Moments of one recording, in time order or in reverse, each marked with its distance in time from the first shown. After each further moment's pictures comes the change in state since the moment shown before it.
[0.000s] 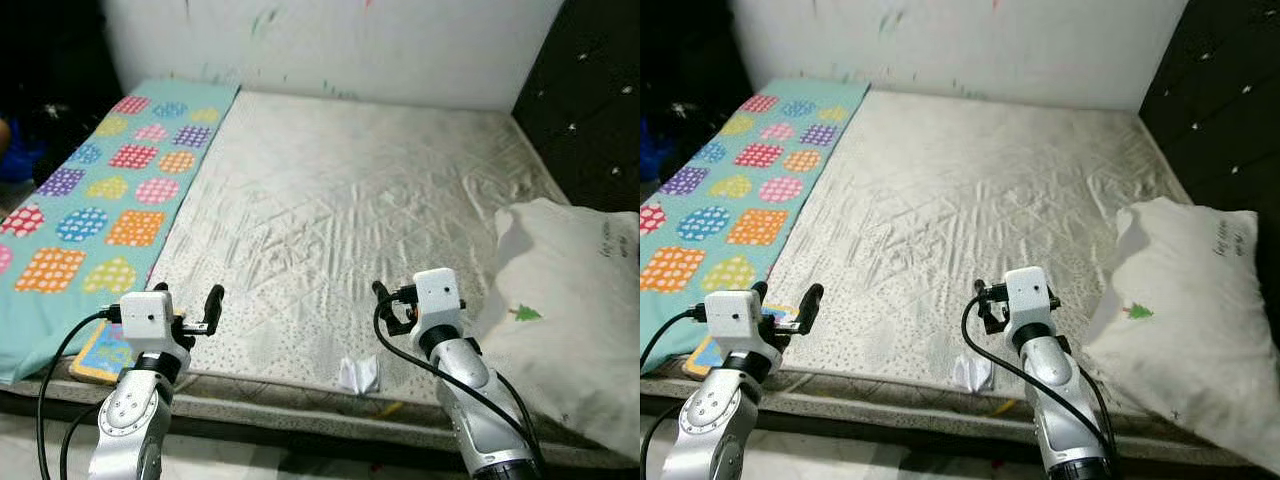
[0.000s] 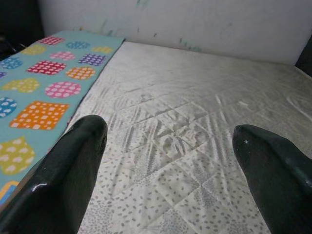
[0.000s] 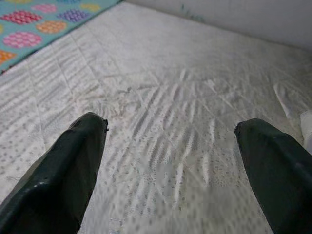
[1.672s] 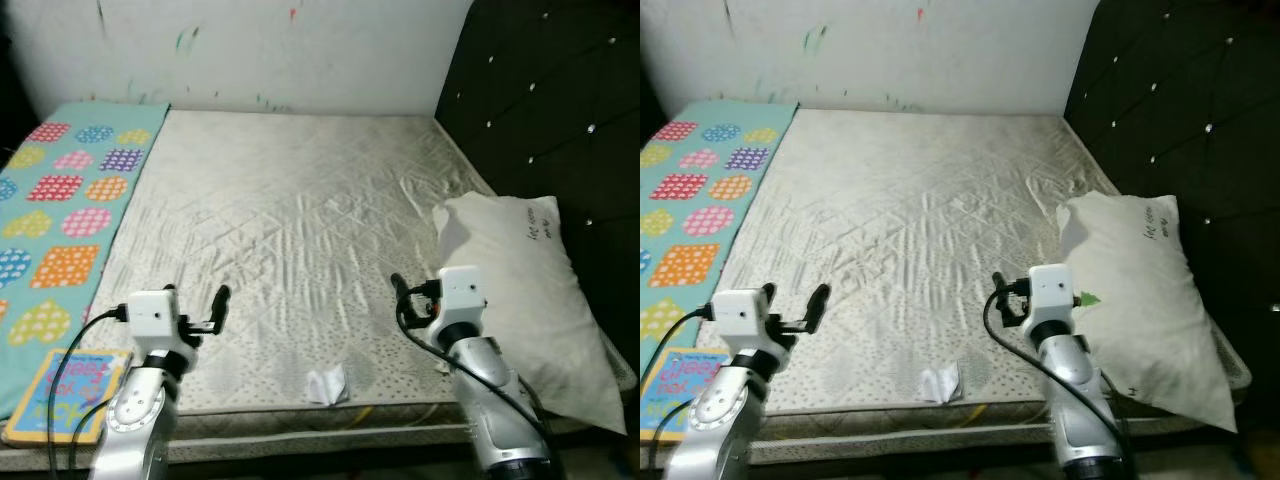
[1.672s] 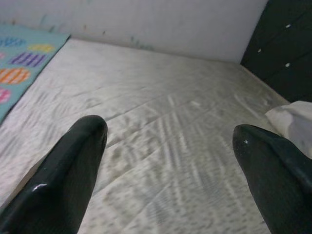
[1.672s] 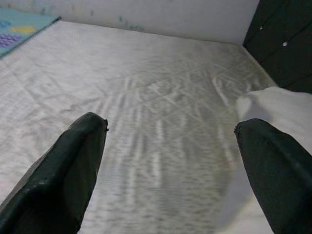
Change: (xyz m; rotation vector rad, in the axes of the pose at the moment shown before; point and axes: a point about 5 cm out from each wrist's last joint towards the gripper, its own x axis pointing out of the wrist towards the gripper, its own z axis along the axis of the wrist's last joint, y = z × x) left arm 0.000 -0.001 -0.005 -0.037 0.040 0.004; right arm -0.002 -0.013 -0.002 0.096 -0.010 -0.027
